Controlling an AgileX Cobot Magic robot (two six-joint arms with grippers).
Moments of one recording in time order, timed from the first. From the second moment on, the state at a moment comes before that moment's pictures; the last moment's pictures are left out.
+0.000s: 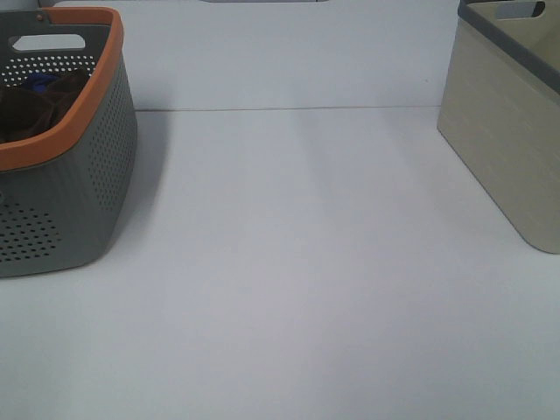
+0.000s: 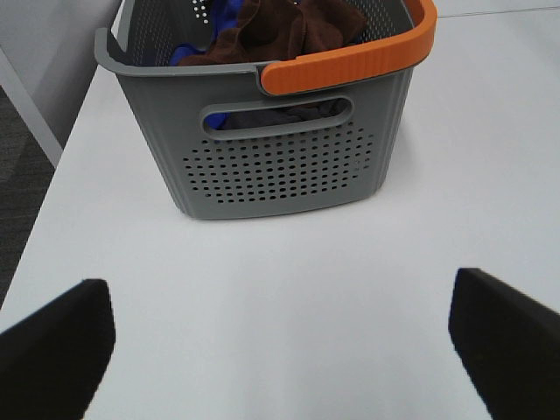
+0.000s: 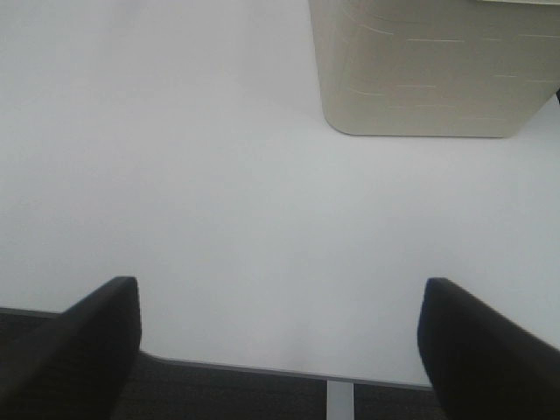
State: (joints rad) left arm 0.05 0.00 -0.51 -0.05 1.05 0.08; right arm -0.03 0.00 -0.50 0.08 1.06 -0.12
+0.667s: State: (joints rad) left arm 0.05 0.00 -0.51 -0.05 1.05 0.08; right arm -0.03 0.00 -0.50 0.08 1.06 -0.12
